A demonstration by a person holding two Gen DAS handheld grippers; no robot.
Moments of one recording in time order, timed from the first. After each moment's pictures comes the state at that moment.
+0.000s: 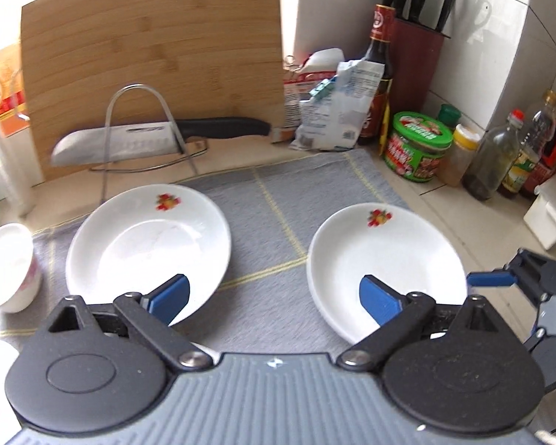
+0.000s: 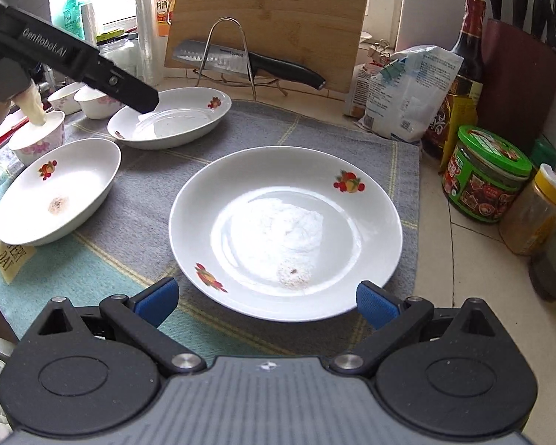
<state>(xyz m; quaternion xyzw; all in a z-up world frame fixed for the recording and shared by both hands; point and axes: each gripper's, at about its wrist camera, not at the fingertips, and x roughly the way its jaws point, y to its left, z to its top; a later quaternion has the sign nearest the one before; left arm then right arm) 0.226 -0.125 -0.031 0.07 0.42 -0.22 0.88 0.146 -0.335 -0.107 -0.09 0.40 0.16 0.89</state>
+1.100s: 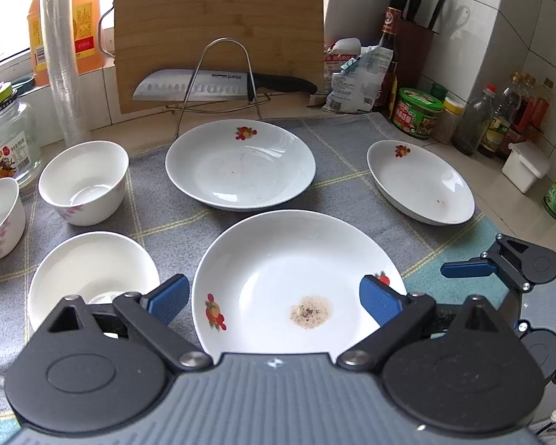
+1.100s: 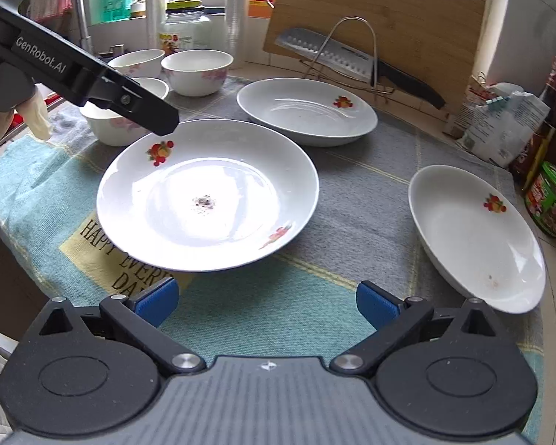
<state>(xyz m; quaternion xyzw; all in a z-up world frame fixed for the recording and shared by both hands) 0.173 0.039 -0.051 0.06 0.41 -0.26 0.87 0.093 -0.147 -0.117 -0.13 0.41 0.16 0.89</state>
